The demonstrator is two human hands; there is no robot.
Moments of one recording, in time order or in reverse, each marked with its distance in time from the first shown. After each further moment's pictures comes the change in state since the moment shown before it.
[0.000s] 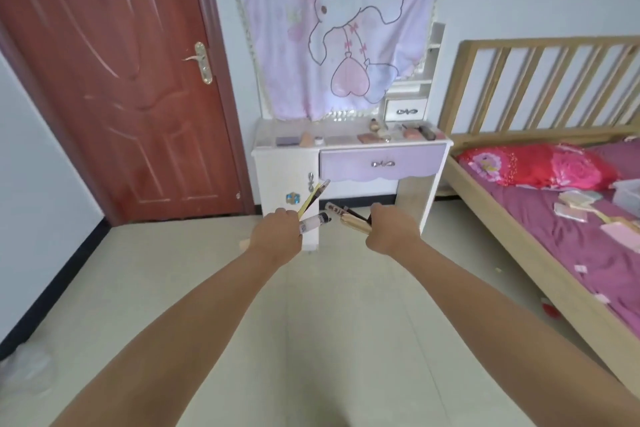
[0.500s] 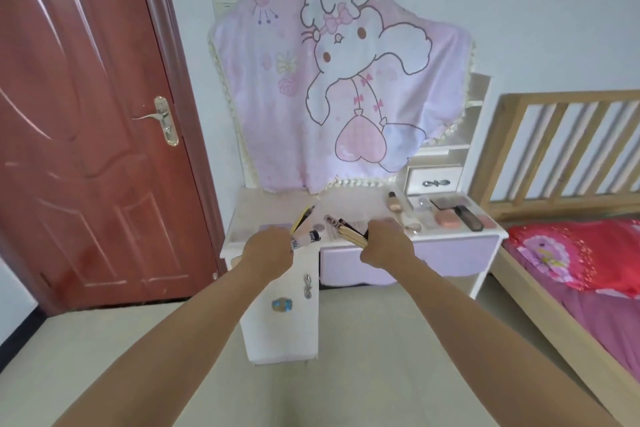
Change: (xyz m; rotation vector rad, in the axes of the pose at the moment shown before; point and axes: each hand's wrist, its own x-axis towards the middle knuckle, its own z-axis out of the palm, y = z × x) left_hand 0.456 -0.064 -0.009 -0.032 0.014 -0.023; right_hand 0.455 -0.010 -0.060 0.088 0.085 0.005
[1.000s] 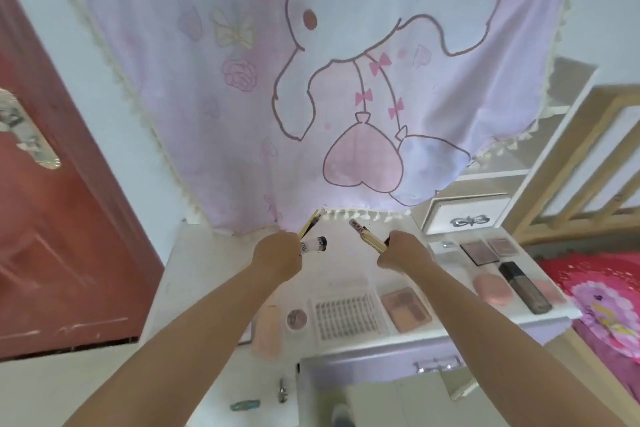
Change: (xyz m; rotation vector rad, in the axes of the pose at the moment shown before) left_hand 0.389 0.016 0.064 -0.039 -0.152 0.071; right_hand 0.389 0.081 0.039 0.072 -0.211 0.294
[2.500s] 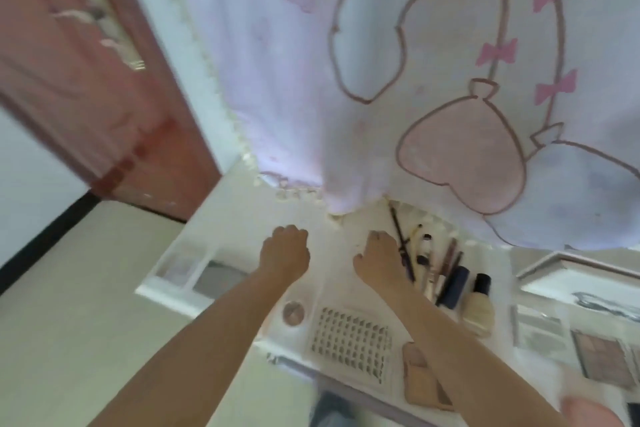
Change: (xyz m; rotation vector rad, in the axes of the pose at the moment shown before) left_hand 0.064 0.007 0.067 -0.193 -0.163 -0.535; right_hand 0.124 -0.043 0.085 -0.189 -0.206 -0.538
